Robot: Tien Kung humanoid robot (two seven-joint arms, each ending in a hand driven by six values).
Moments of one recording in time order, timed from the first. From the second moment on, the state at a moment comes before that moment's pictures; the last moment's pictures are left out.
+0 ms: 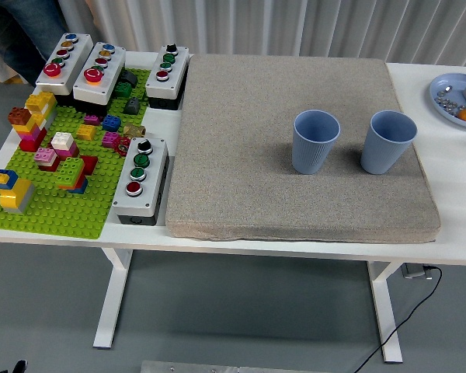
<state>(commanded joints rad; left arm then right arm) -0.11 0.13 -1.07 -0.18 0.57 0.09 0.14 0.63 -0.27 1.46 1.16 -0.96 -0.30 0.10</state>
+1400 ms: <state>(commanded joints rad) -0.12 0.13 -1.08 -0.18 0.58 0.09 0.14 0.61 -0.25 1.53 1.21 -0.91 -0.28 0.12</state>
